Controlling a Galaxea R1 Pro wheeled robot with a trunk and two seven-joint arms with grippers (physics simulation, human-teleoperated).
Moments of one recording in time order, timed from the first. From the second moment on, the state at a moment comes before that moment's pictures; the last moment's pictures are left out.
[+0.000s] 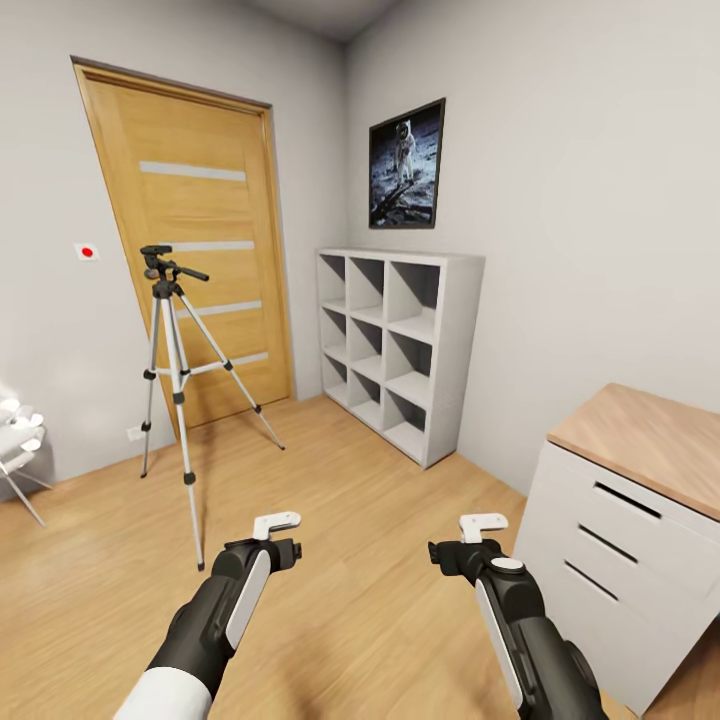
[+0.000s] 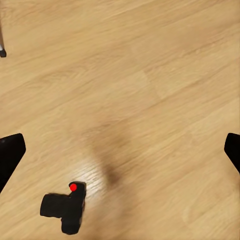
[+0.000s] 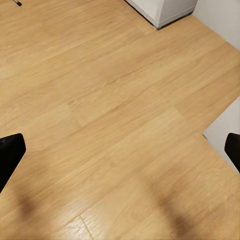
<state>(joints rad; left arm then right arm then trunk) -0.50 -0.14 -0.02 -0.98 0.20 0.70 0.29 -0.32 0.12 0.02 -1.33 0.12 0.71 0.00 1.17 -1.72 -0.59</state>
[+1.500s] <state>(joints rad) -0.50 -0.14 -0.02 -0.97 0.20 0.70 0.29 -0.32 0.12 0.01 -1.32 0.12 0.71 0.00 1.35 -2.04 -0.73</state>
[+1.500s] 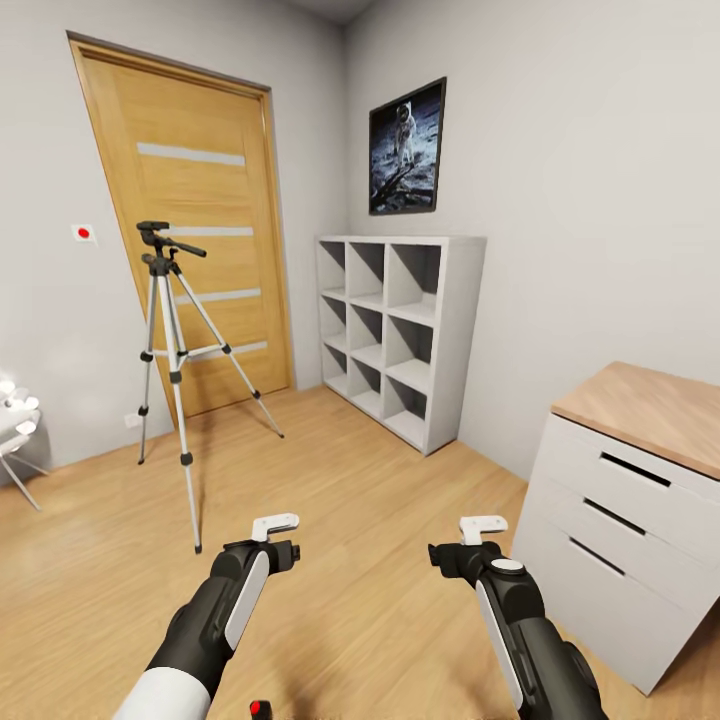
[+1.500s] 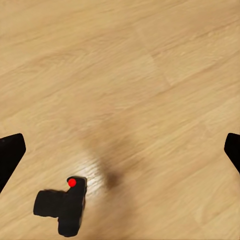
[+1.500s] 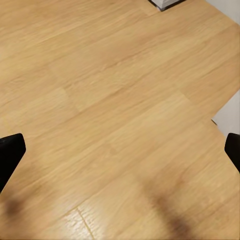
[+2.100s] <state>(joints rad) -0.50 -0.14 -0.02 -0.97 0.19 0.70 0.29 -0.32 0.12 0.01 -1.32 0.12 0.71 0.00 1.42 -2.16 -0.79</state>
